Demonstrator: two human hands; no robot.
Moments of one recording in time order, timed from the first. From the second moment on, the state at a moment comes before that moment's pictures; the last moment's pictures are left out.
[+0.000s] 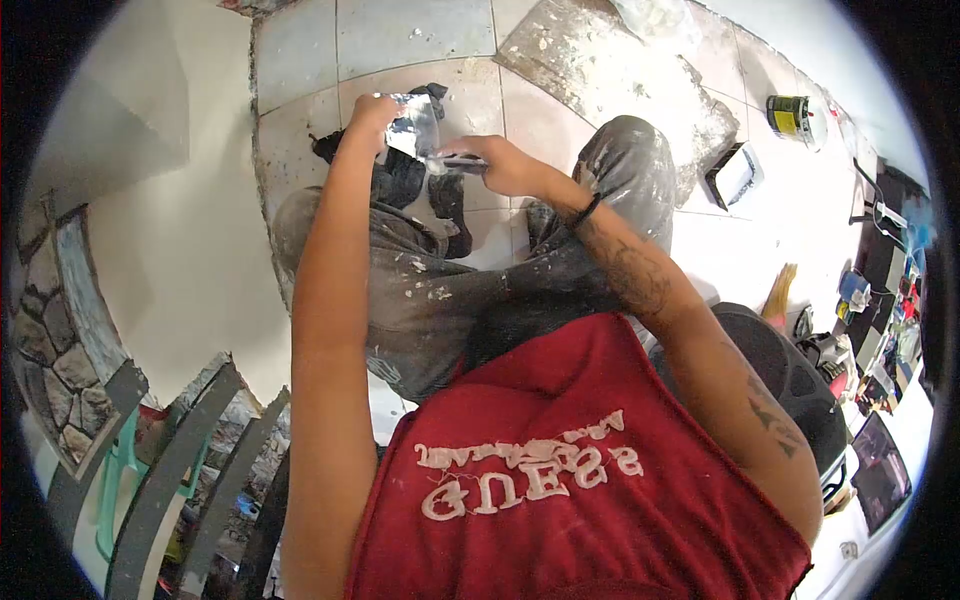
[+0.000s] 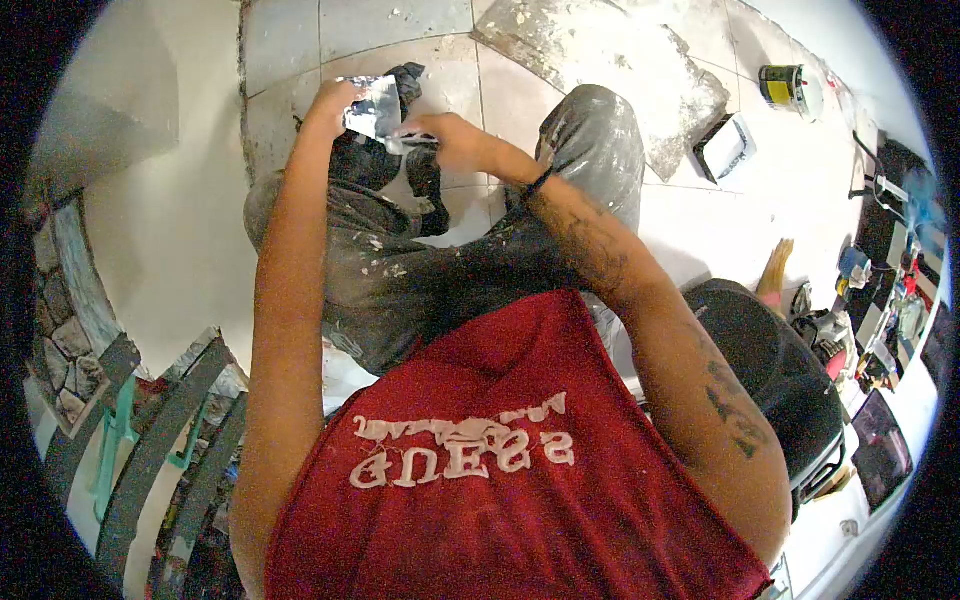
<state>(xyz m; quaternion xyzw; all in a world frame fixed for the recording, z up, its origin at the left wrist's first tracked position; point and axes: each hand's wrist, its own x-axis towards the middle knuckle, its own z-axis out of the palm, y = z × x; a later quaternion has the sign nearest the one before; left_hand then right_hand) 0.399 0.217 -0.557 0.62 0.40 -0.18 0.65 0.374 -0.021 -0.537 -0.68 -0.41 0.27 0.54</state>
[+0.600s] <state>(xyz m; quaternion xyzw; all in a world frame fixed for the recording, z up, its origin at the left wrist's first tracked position) 0.368 0.109 -0.405 0.43 0.24 -0.05 0.87 0.372 -0.192 -0.374 -0.44 -0.07 0.11 0.89</state>
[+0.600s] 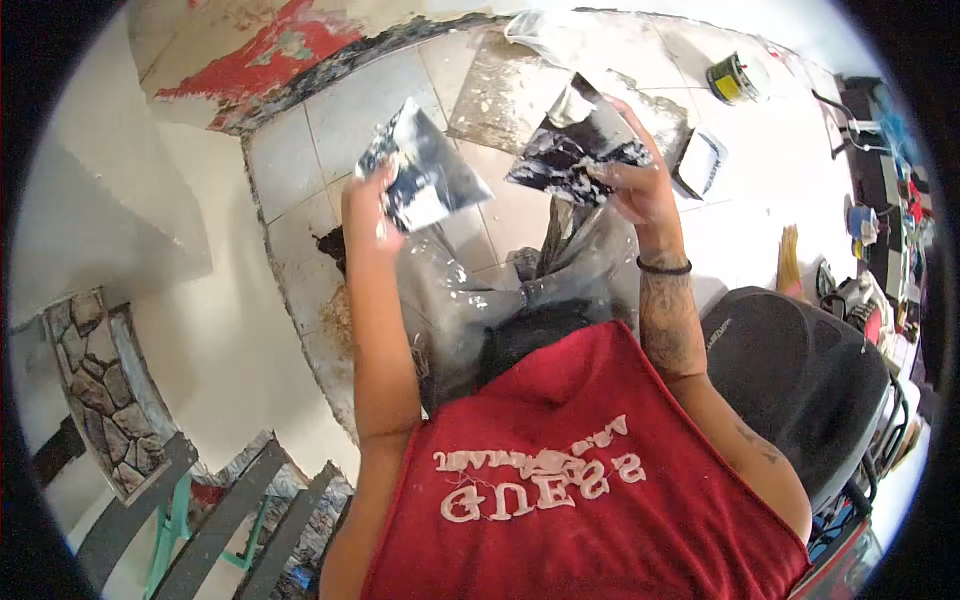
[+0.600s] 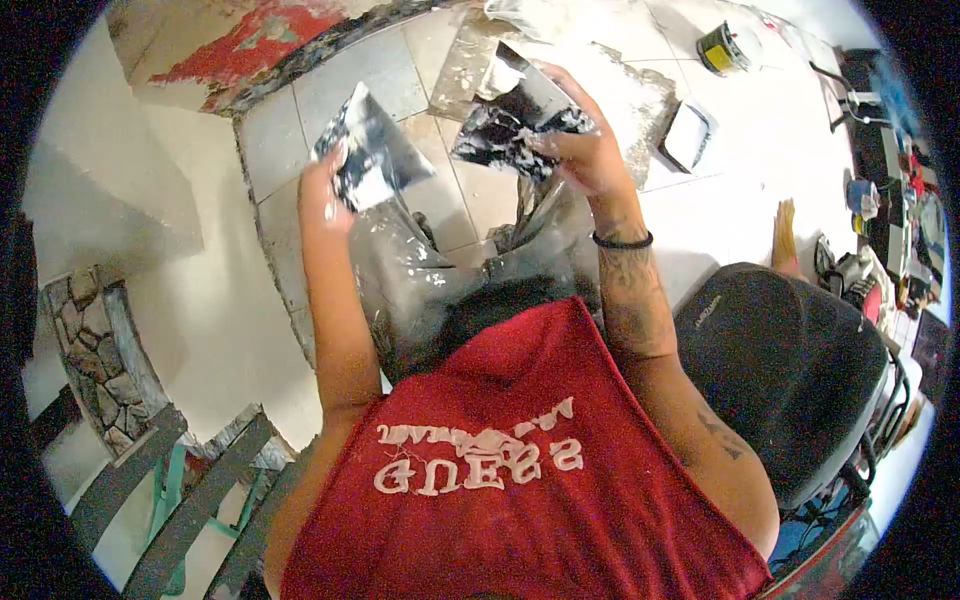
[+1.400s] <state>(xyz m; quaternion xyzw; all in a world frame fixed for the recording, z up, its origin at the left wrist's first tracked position) 0.239 0.069 -0.324 0.52 0.25 0.12 0.81 0.293 -0.164 -0.373 -0.77 -0.29 0.07 0.56</state>
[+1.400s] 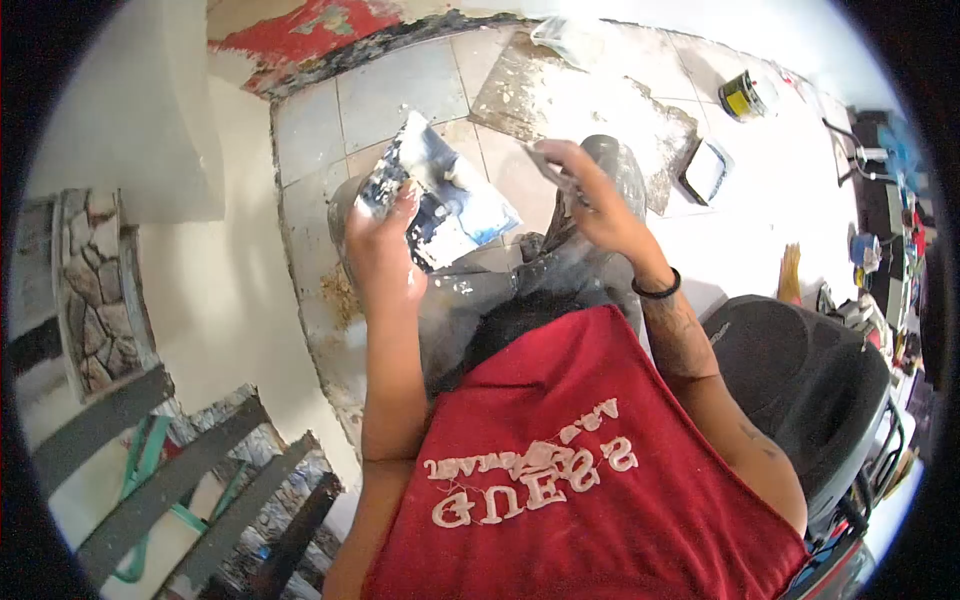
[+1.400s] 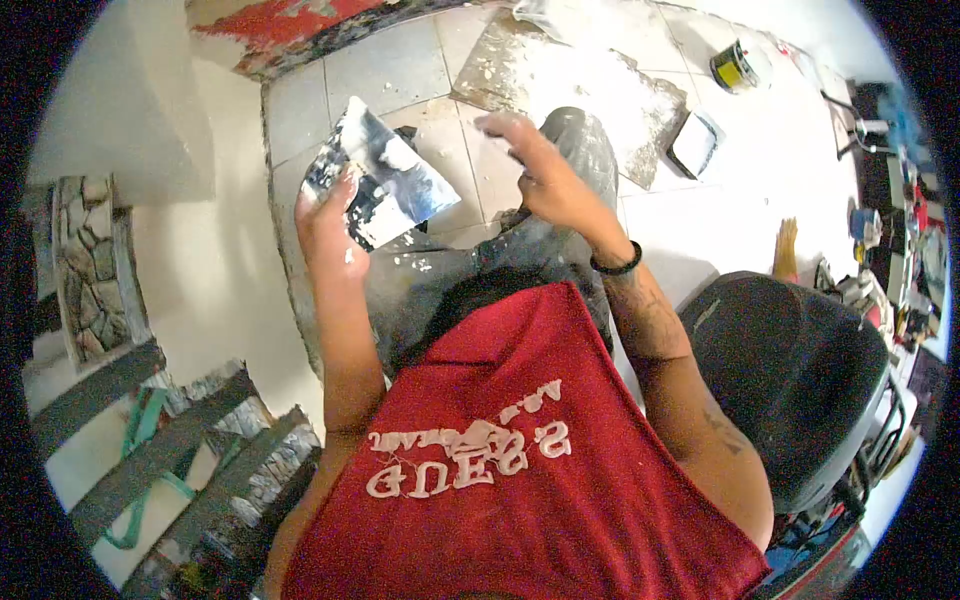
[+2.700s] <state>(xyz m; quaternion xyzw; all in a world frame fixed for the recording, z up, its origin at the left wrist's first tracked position) 0.402 0.133 -0.484 0.85 0.17 0.09 0.50 0.363 -0.045 0.153 -0.62 -0.45 -0.62 0.18</state>
